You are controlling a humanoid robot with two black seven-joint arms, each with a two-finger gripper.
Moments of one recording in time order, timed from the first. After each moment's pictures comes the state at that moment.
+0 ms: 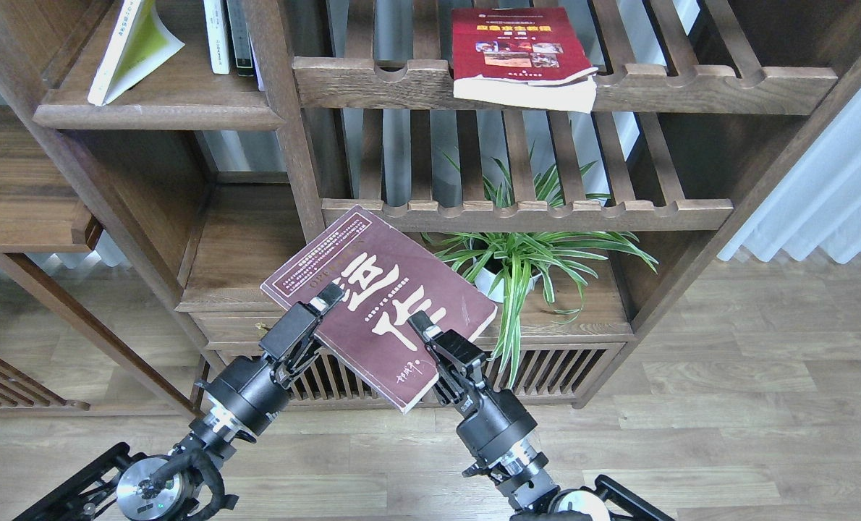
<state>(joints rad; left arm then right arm) -0.09 0.19 -0.87 -1.28 -0.19 -0.49 0.05 -0.01 0.01 0.75 1.25 0.26 0.58 0.10</state>
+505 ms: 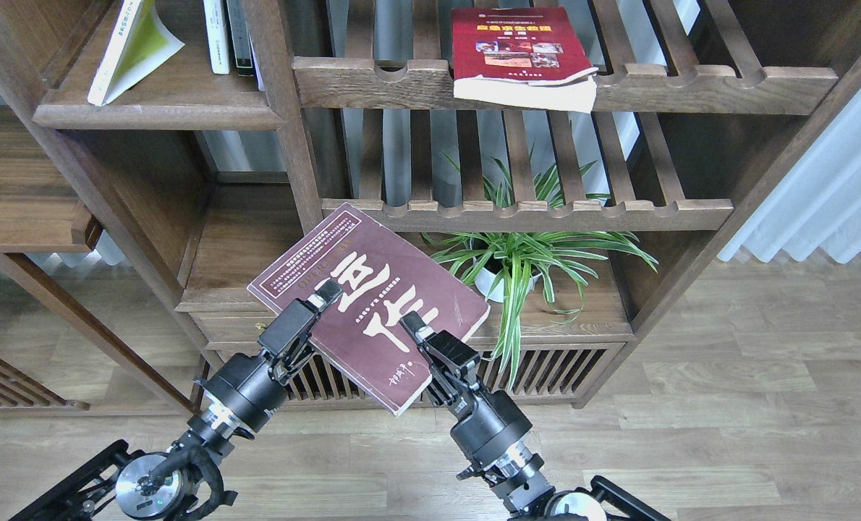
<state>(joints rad) -0.09 0.19 -0.88 -1.28 -0.19 -0.49 0.05 -0.01 0.01 0.73 1.27 0.26 0.58 0.10</state>
